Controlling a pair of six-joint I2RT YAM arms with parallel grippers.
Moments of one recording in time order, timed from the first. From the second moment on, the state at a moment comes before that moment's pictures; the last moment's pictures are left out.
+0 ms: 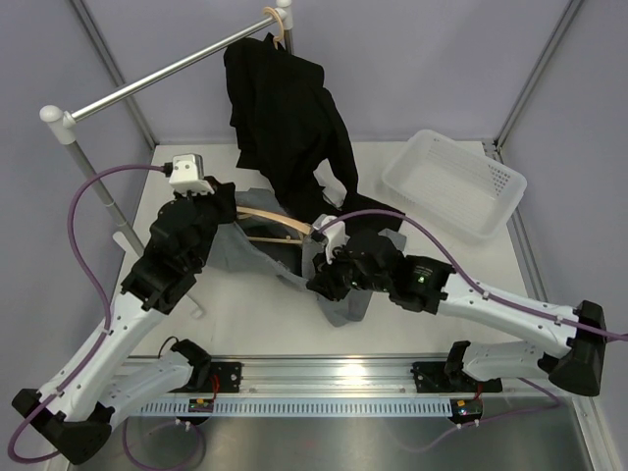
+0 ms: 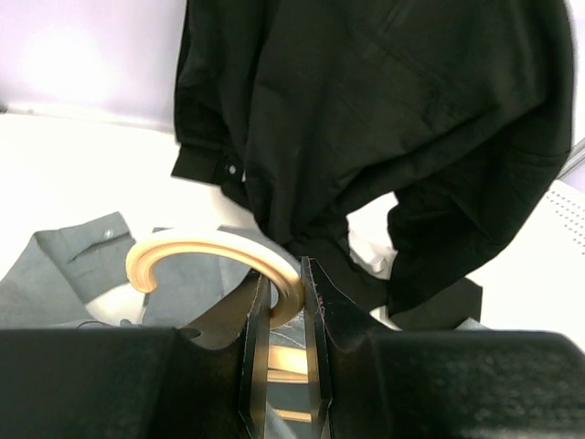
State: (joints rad) left arm -0.57 0.85 1.00 -0.22 -0.46 -0.29; right arm 1.09 1.20 1.03 -0.32 -0.08 0.26
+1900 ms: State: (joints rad) left arm -0.56 0.78 0.96 -0.13 -0.33 -0.24; right arm 0.89 1.10 0.97 -0.39 0.18 0.41
